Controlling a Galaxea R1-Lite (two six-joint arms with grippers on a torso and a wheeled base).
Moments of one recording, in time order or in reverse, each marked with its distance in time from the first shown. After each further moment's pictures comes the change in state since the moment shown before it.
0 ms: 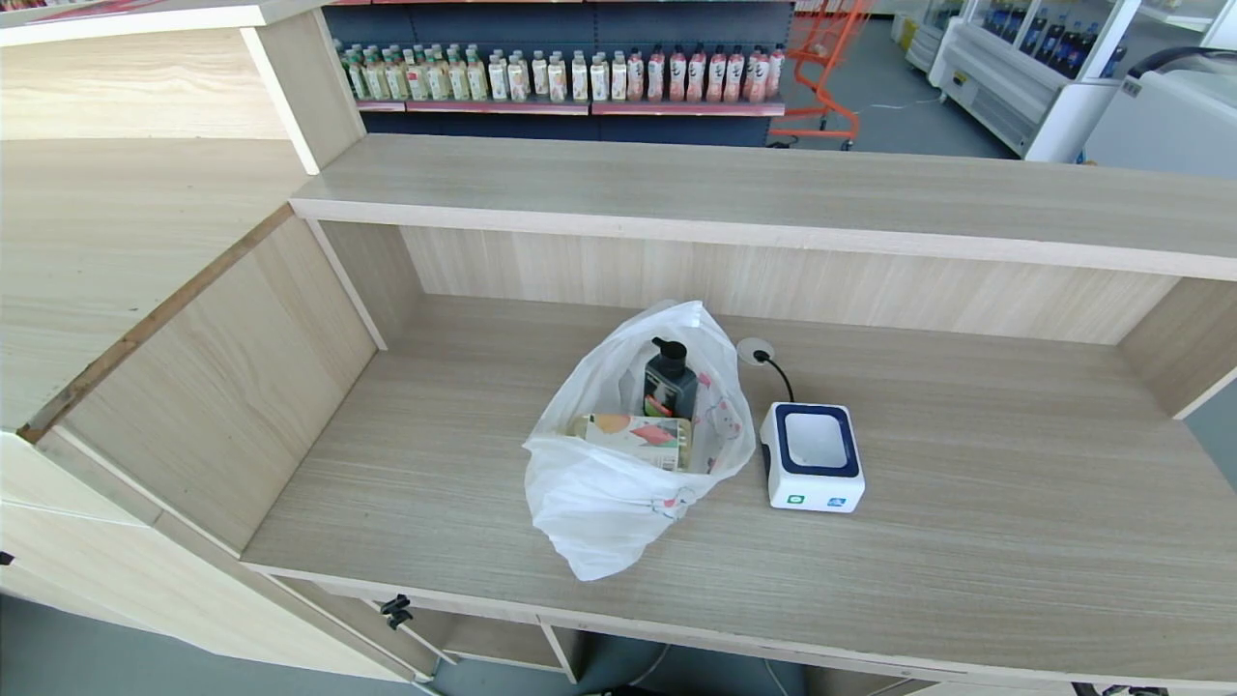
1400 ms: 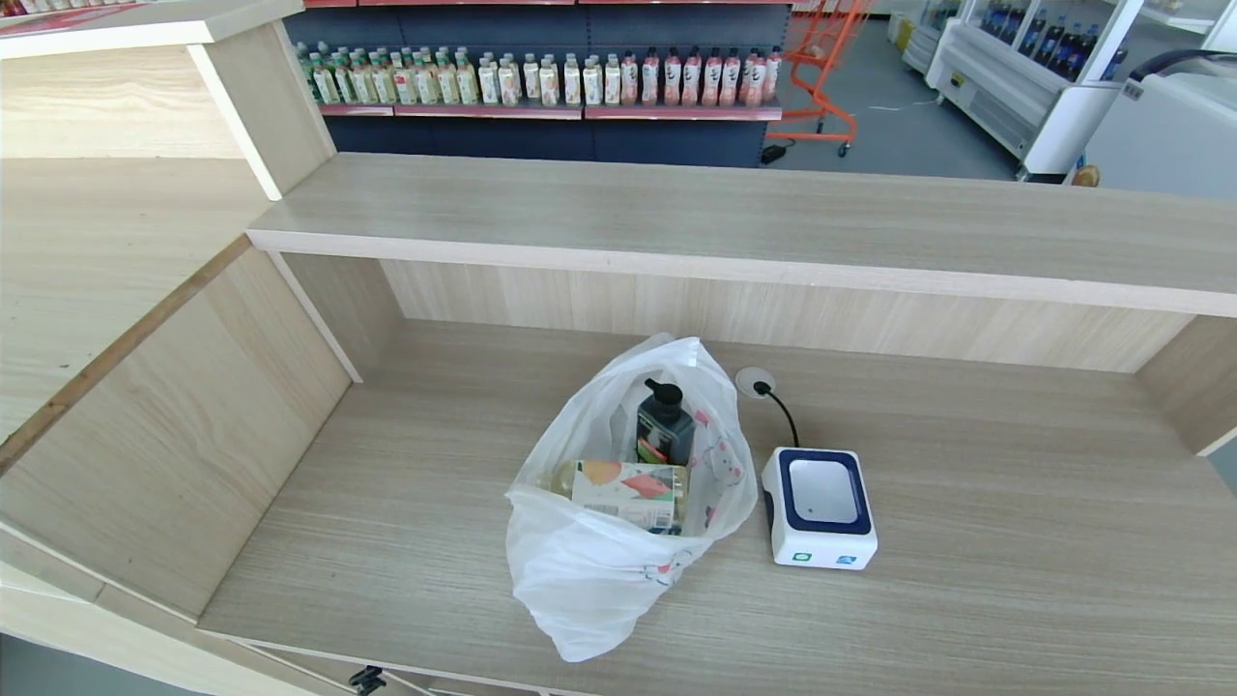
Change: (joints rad) left arm 0.000 0.000 0.000 0.000 0.000 0.001; right arm -0.001 0.001 0.000 -0.001 0.000 0.000
